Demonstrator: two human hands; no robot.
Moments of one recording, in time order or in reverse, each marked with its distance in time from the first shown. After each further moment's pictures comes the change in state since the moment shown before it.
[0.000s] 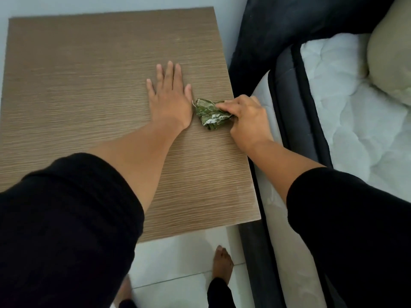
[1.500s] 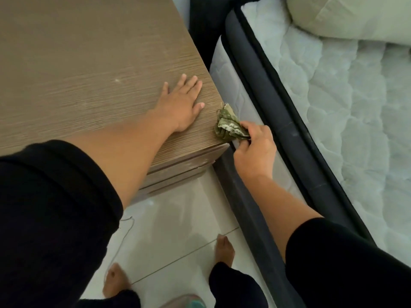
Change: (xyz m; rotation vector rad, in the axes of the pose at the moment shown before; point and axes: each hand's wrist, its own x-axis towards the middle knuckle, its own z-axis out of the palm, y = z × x) left_hand -0.137 0.011 -0.006 0.052 -0.265 0.580; right_hand -0.228 -0.050 0.012 0.107 0.423 0.527
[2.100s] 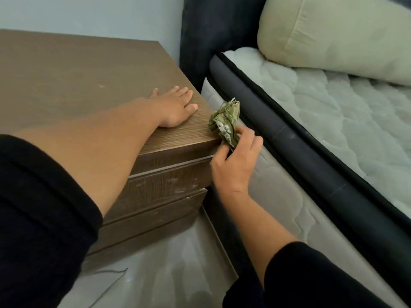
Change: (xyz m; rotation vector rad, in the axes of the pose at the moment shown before) left_hand 0.018 0.004 0.014 0.139 0.106 0.009; right_hand -0.009 0.040 0.076 0.317 0.505 -0.271
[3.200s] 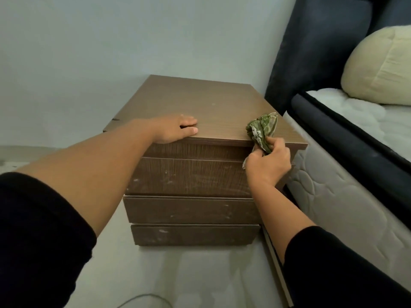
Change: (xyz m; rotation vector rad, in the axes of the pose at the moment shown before) left_hand -0.222 -0.092 0.008 -0.186 0.099 -0.245; right_hand -0.067 -0.064 0.003 0.158 -0.150 0.194
